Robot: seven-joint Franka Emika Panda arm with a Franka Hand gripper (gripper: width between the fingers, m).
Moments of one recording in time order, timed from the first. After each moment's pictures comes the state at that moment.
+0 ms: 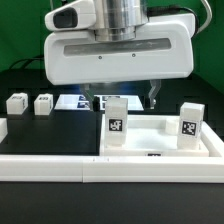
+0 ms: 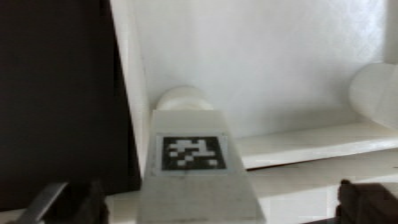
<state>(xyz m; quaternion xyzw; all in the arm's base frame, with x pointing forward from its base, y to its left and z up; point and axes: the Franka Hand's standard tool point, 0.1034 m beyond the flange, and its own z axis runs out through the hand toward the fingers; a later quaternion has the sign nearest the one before) 0.607 -0.002 0.085 -1.00 0.07 0.02 0.05</state>
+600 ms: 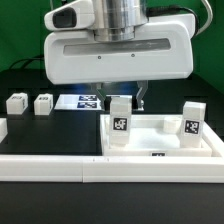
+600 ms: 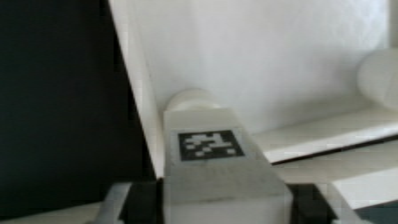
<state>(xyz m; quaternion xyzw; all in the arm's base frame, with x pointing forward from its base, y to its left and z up) 0.608 -0.002 0.086 -0.99 0.13 0.02 0.05</state>
